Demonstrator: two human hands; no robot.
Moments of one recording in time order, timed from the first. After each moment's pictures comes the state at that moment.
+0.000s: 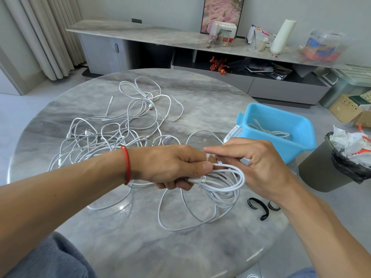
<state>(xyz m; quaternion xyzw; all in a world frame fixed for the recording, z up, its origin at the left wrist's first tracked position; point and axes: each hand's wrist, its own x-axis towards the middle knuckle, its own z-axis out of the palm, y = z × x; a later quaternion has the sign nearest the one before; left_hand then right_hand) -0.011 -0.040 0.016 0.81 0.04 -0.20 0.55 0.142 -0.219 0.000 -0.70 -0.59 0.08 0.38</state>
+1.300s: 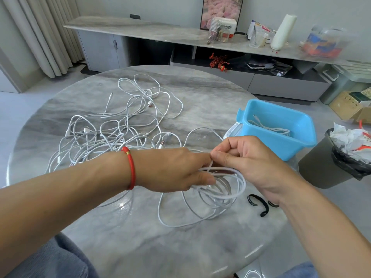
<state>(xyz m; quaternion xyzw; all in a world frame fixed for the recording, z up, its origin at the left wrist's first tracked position) -0.010 -0.056 0.018 0.95 -0.01 -0.13 0.29 0.127 -0.212 0.005 -0.71 -0.36 0.35 0.49</state>
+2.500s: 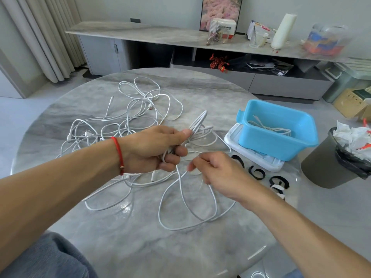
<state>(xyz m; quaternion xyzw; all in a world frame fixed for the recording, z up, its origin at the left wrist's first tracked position) 0.004 -0.017 -0.003 0.58 0.24 -0.05 0.78 0.108 -0.184 -0.027 -0.81 -0.39 0.30 0.33</state>
